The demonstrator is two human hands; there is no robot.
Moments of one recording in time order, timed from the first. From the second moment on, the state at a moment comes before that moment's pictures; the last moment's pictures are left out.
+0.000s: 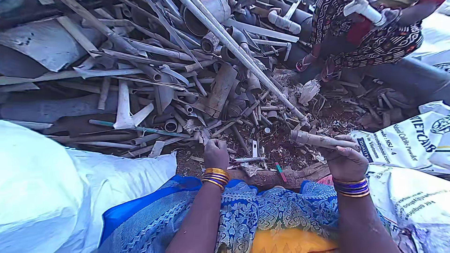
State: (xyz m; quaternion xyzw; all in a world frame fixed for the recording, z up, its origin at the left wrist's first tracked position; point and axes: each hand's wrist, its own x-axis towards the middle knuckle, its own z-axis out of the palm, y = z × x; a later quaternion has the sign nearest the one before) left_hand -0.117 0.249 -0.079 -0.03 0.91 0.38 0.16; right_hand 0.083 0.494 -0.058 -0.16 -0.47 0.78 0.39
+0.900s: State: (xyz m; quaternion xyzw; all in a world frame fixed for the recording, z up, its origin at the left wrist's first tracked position) left_hand -0.095 0.266 -0.112 0.22 0.90 0.30 0.22; right_hand 0.049 0.436 -0.092 -0.12 -0.90 0.25 0.32
